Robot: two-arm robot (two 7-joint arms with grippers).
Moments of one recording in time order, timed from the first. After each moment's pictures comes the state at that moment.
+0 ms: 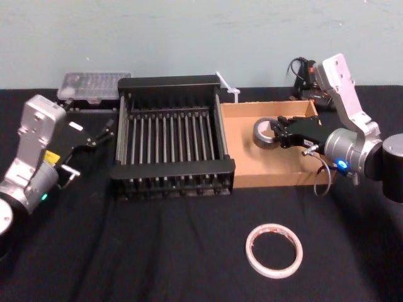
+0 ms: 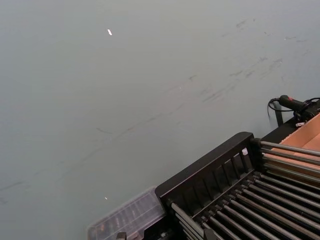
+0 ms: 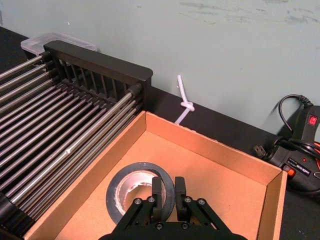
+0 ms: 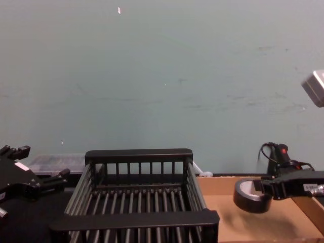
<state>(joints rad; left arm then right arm) -0.20 0.60 0.45 -1.41 -0.25 -0.12 0.03 0.42 0.37 -0.40 -1.27 0.31 0.35 0.34</state>
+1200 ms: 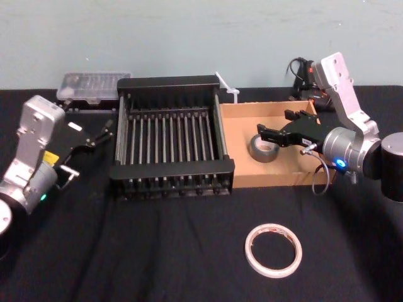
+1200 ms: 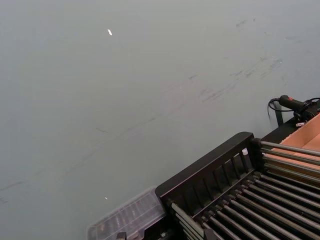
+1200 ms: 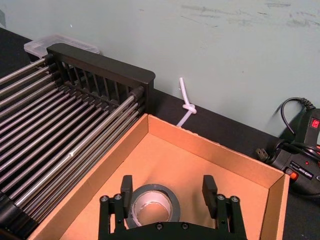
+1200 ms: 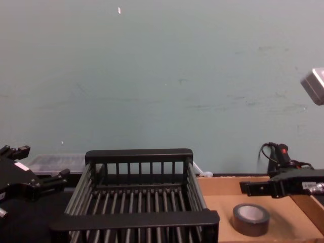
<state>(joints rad) -0.20 0.60 0.45 -1.41 -0.25 -0.12 0.03 0.42 0.37 -0.40 -1.27 0.31 0.35 0.35</state>
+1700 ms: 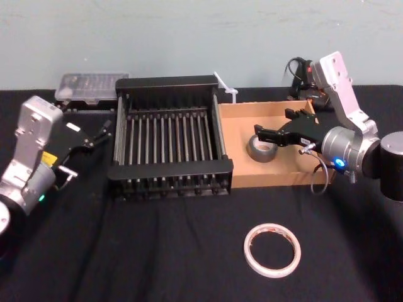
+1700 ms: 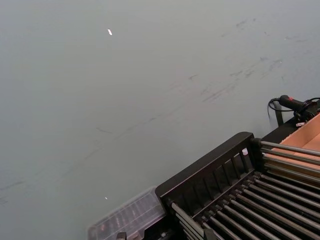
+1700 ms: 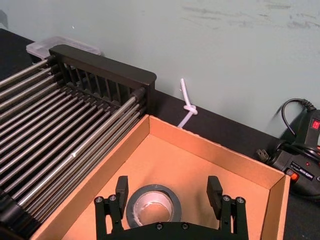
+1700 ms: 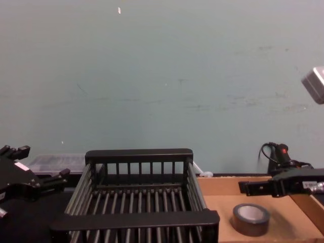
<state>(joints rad) -0.20 0.60 0.45 -1.41 -0.25 -0.12 0.03 0.42 0.37 -0.40 -1.28 0.31 0.36 0.35</state>
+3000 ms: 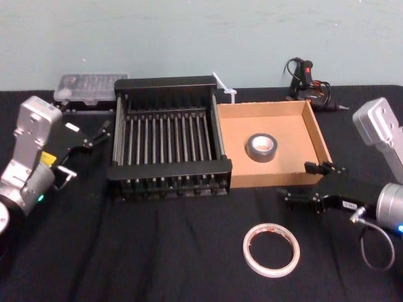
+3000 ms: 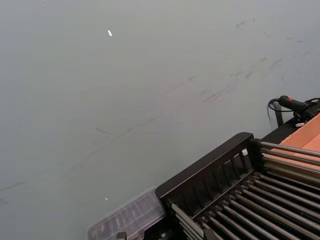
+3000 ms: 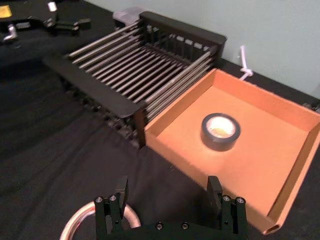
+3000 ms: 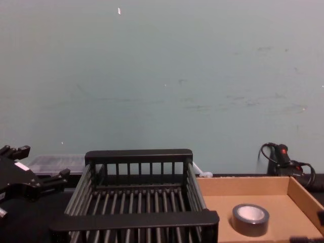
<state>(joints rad) -0.20 0.60 0.45 -1.41 -0.25 -0.12 0.03 0.02 0.70 -0.29 -1.82 0.47 0.47 0.43</state>
